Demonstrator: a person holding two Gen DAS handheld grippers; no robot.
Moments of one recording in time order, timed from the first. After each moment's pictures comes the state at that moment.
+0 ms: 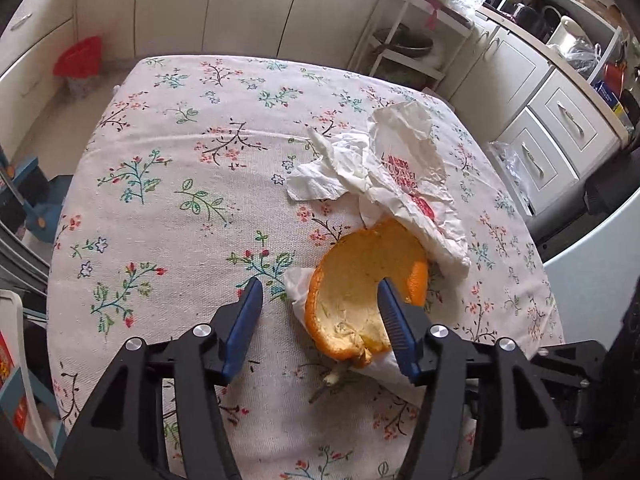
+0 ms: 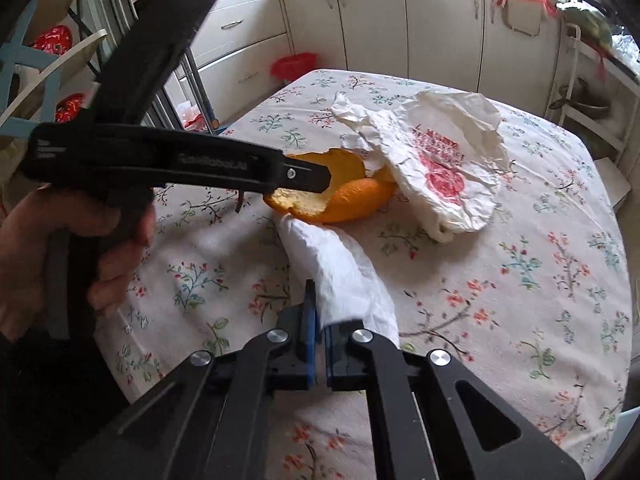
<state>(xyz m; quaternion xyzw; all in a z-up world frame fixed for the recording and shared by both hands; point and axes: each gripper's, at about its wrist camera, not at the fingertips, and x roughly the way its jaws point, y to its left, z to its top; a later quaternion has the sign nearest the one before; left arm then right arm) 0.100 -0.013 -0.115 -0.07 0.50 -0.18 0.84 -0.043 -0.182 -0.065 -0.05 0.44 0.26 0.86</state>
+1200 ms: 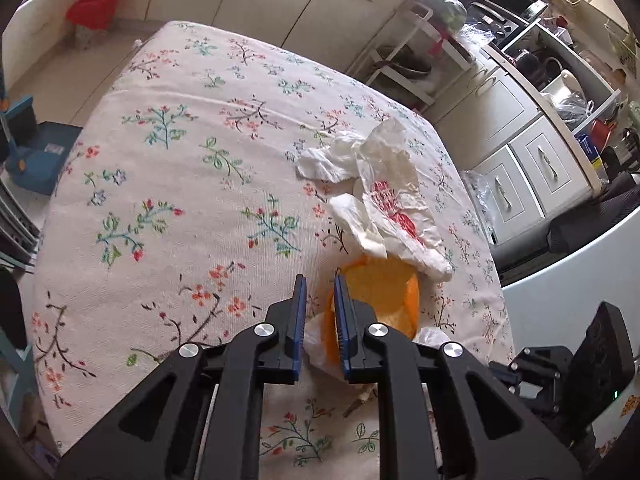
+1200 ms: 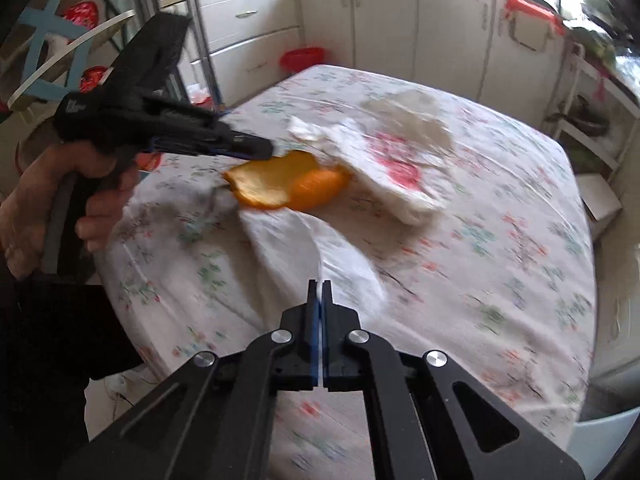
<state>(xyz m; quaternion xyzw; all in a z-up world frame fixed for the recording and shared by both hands) 0.077 0.023 -0.120 -0.19 0.50 -0.21 0.82 -0.059 -0.220 -0.070 -0.07 0.44 0.26 0.86</state>
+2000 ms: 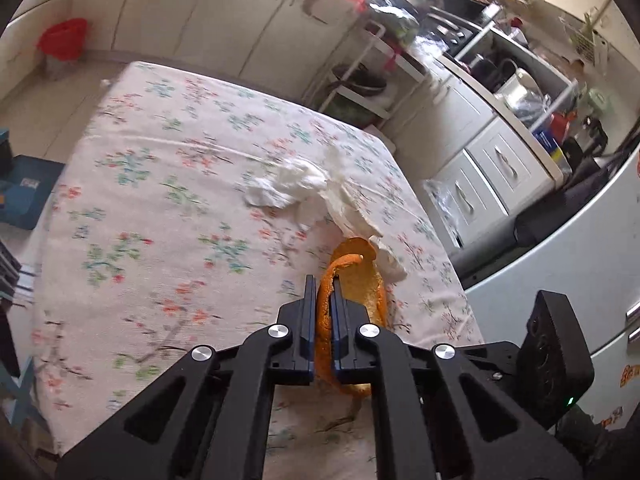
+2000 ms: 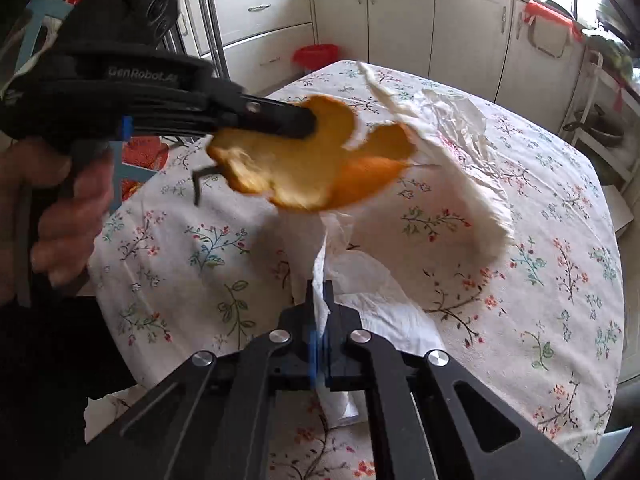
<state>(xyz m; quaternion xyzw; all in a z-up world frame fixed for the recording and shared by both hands) 0.060 0.032 -0.085 -0.19 0.44 -0.26 0.84 -0.039 -0.176 -0.086 -0.08 0.44 0.27 0.85</state>
